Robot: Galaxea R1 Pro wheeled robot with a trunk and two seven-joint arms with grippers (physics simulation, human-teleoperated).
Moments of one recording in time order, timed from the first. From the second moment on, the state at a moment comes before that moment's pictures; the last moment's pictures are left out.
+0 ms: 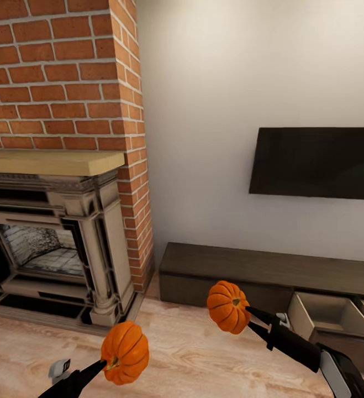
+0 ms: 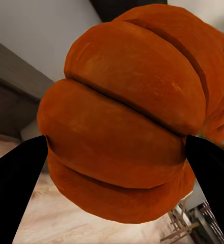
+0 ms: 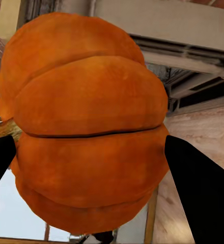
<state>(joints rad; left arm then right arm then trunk) -0.14 0.33 -0.07 -0.69 0.80 0.17 -1.35 -0.33 -0.19 -0.29 -0.81 -0.57 0.93 1.12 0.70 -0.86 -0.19</state>
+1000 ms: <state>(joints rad) -0.14 0.33 -0.07 -0.69 0.80 0.16 -1.36 -0.33 -0.20 -0.31 -0.74 -0.58 0.94 1.12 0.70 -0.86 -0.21</state>
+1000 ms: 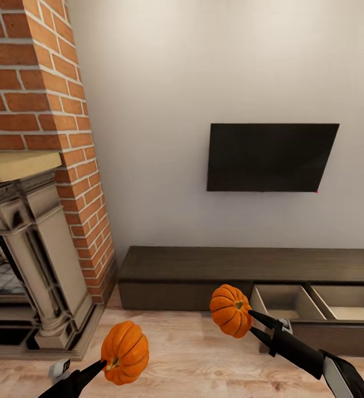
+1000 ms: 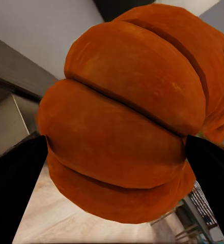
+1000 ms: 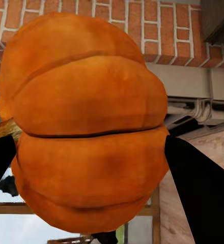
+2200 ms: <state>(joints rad) -0.14 0.33 -0.07 -0.69 0.80 0.17 -1.36 -0.33 -0.20 -0.31 -0.74 -0.58 0.94 1.12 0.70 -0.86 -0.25</state>
